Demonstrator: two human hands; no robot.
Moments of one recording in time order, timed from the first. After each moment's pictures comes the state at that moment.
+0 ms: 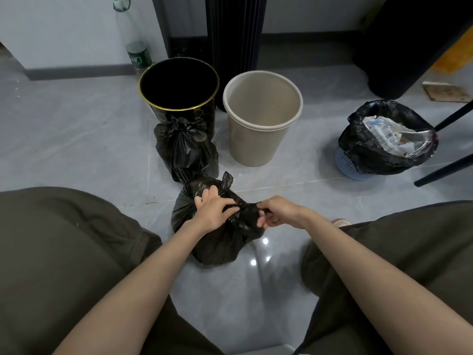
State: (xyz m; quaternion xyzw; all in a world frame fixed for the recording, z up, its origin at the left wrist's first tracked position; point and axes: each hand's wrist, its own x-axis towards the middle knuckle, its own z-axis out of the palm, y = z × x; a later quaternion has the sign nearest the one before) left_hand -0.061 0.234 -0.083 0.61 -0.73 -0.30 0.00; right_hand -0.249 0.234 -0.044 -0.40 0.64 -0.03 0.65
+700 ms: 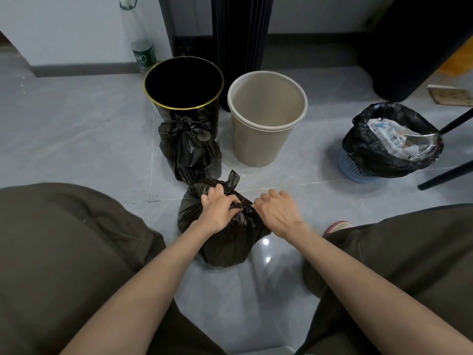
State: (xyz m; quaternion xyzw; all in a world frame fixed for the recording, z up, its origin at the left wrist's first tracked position) left_hand -0.069 0.233 -0.084 0.61 -0.74 -0.27 0.03; right_hand -0.238 0.247 -0.078 -0.84 0.53 0.07 -0.09
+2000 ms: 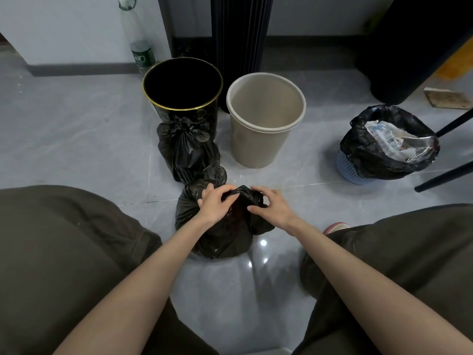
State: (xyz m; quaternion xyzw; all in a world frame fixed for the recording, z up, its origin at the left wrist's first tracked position) left_hand -0.066 0.227 -0.073 0.67 -0.59 -0.42 0.16; right_hand -0.240 0.241 -0.070 -0.55 0.67 -0.15 0.47
